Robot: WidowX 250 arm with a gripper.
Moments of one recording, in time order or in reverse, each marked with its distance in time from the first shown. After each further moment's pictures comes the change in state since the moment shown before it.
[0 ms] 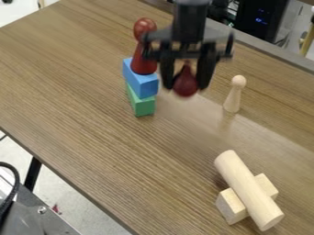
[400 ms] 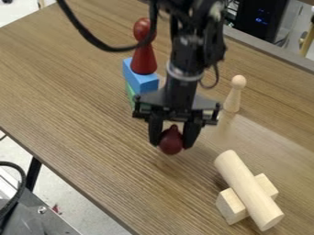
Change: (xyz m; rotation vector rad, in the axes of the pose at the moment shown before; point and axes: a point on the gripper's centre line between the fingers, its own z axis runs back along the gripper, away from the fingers) arm -0.027 0.008 -0.055 0.073 0.029 -0.045
